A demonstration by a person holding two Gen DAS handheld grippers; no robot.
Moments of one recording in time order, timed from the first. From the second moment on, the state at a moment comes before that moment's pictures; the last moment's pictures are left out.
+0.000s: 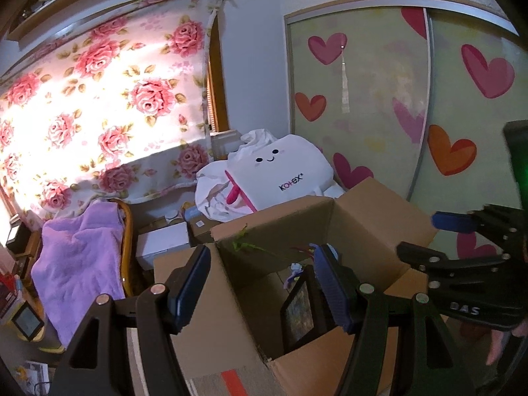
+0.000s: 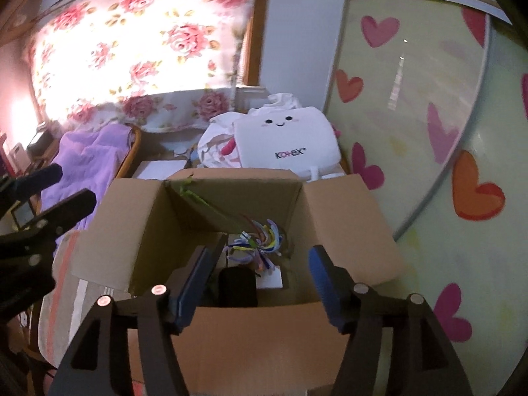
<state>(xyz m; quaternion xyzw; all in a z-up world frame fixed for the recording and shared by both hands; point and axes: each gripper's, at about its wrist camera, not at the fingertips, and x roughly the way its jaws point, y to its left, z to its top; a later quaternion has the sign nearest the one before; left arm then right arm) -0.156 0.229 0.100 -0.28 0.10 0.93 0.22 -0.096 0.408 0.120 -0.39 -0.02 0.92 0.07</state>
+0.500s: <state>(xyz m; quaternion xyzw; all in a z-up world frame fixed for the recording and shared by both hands) -0.149 0.230 0.099 -0.31 0.07 0.93 0.20 -0.064 0.409 0.138 -0.38 0.02 0.92 0.10</state>
